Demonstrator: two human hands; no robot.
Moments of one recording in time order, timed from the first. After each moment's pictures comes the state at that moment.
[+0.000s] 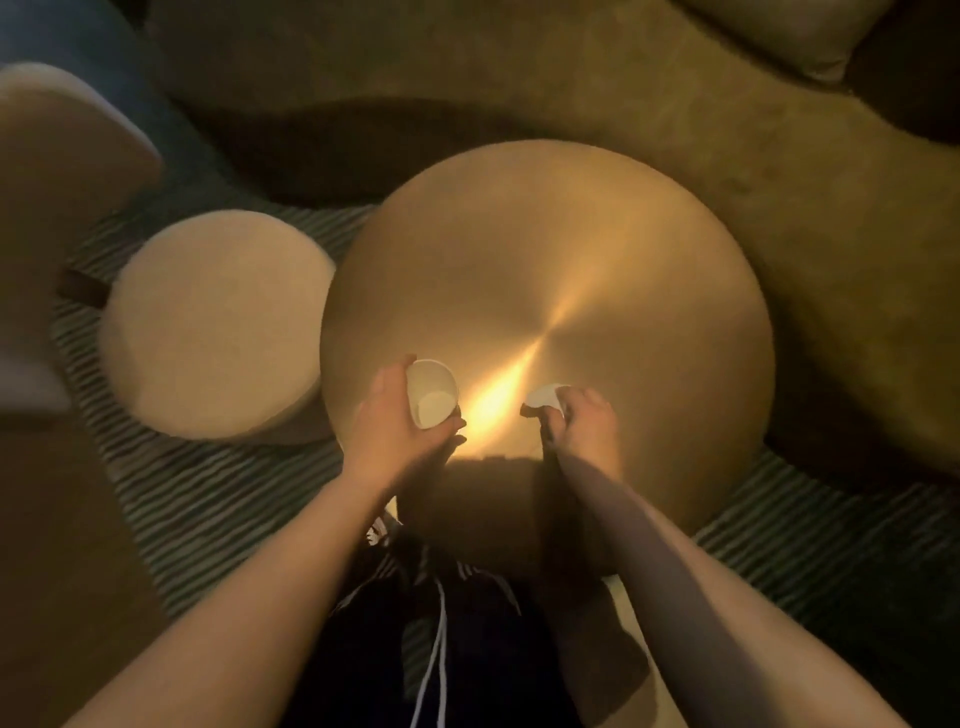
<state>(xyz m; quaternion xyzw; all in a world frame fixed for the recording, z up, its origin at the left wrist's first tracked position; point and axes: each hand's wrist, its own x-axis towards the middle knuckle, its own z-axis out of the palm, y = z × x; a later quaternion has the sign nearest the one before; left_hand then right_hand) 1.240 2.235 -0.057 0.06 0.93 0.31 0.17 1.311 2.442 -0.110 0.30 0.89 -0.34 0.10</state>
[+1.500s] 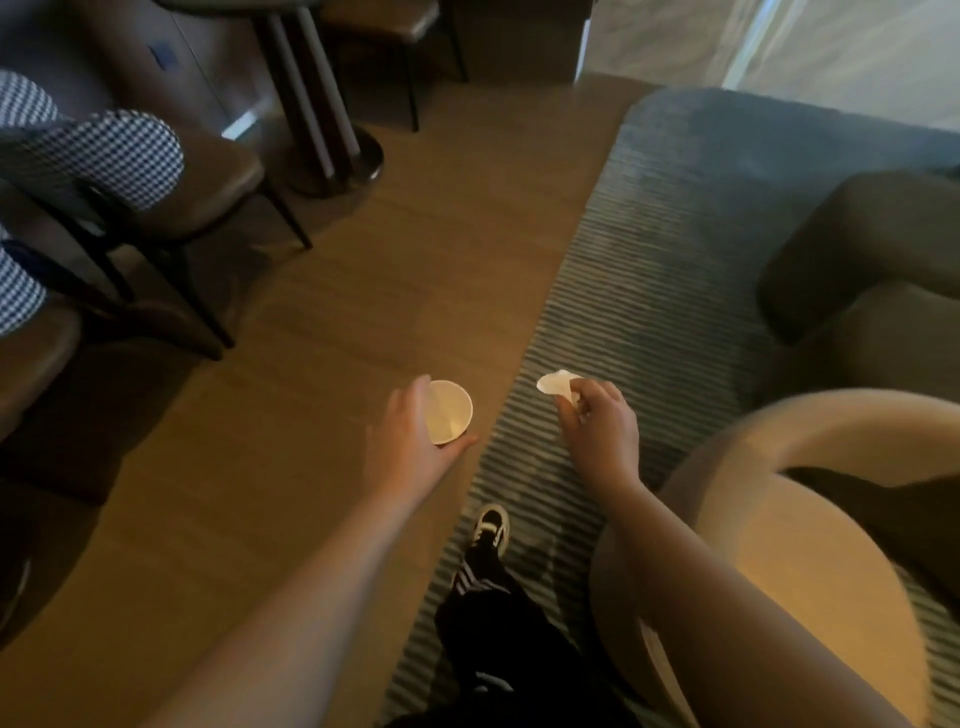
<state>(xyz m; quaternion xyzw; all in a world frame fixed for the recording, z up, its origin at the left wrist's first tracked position) 1.089 1.340 -0.016 -0.33 0.90 0.25 -0.12 0.954 1.510 -0.011 -0.19 0.91 -0.36 0.08</state>
